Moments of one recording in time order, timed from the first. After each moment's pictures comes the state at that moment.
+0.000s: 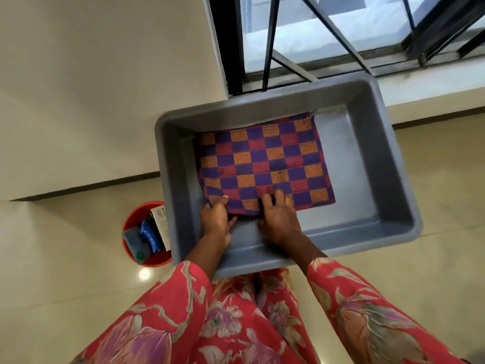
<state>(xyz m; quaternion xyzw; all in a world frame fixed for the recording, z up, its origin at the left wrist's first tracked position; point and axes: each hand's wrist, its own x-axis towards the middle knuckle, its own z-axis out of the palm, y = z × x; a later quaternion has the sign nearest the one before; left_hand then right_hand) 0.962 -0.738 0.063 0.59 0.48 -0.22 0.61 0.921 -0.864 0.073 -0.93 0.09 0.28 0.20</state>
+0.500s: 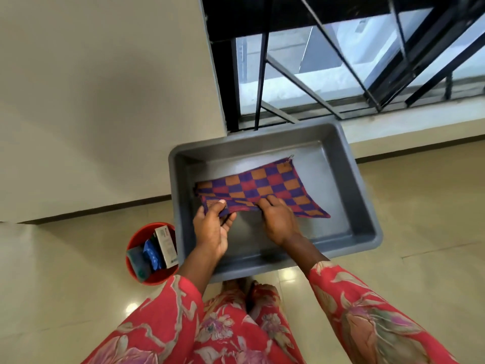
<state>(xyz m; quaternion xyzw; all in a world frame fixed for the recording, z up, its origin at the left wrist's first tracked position) 0.962 -0.742 0.162 0.49 0.38 -0.15 0.77 0.930 -0.882 0.151 -0.96 0.03 0.17 0.23</state>
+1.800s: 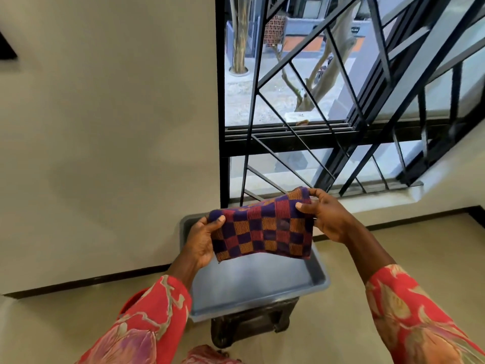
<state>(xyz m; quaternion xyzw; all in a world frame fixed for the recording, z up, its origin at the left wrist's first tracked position) 0.949 -0.712 0.351 0.52 0.14 -0.26 0.80 0.885 -0.959 0.444 -0.68 0.24 0.07 0.69</state>
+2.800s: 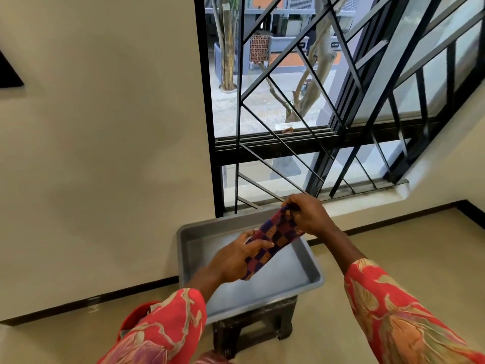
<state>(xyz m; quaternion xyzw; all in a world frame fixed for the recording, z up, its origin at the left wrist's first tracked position) 0.900 -0.743 0.359 0.86 -0.43 -0.15 0.20 0.870 -0.956 0.432 -0.95 0.09 -0.04 0.28</state>
